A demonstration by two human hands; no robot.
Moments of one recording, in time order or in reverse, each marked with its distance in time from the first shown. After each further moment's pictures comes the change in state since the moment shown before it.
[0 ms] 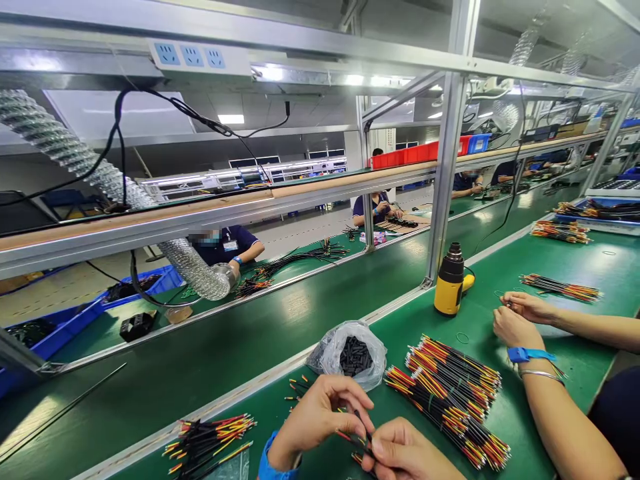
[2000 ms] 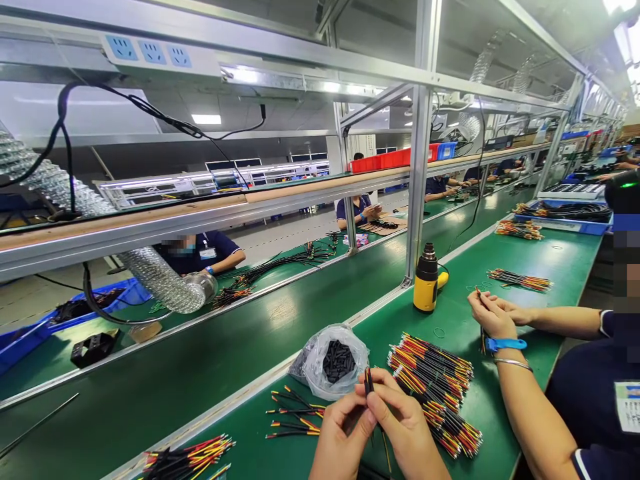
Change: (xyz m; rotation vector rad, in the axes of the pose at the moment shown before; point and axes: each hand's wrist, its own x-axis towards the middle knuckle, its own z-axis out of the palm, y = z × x) left_hand 0.017 -0.042 0.063 -0.016 0.290 0.316; right_hand -0.009 -0.033 0.010 -0.450 0.597 -0.605
